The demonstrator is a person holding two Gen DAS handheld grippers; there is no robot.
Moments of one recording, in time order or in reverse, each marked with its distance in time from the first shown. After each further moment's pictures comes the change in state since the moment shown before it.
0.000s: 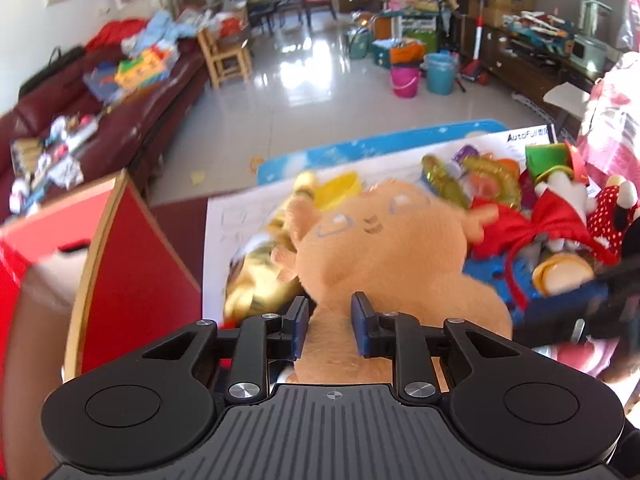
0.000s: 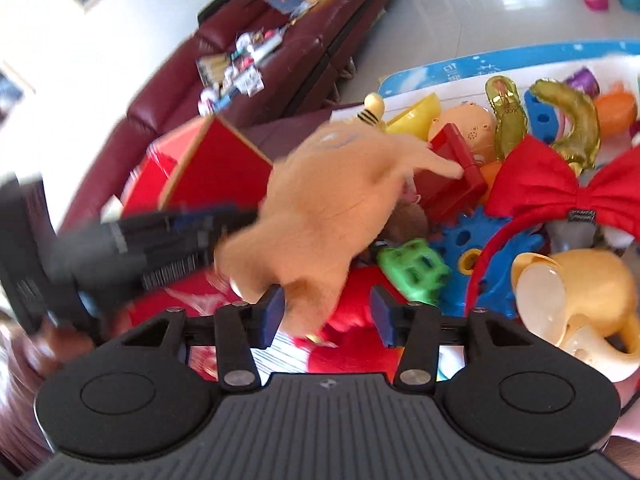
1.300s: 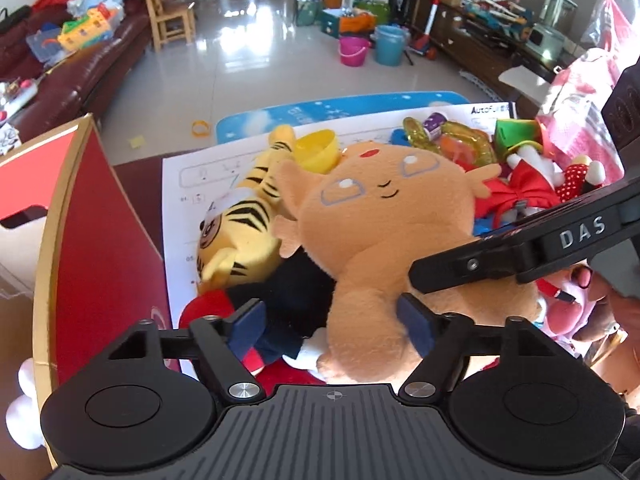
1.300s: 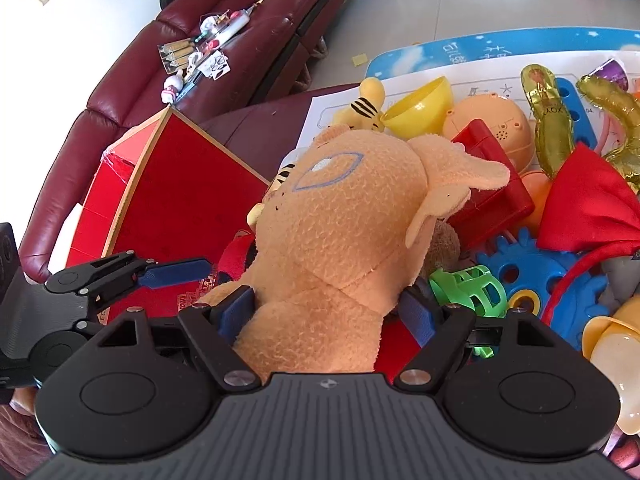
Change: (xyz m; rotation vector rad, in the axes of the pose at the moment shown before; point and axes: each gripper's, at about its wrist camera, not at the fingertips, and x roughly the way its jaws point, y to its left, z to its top) left arm 0.032 0.048 -0.003 -0.001 0.100 -0.219; right arm 0.070 0.024 0.032 0.030 0.075 -0.119
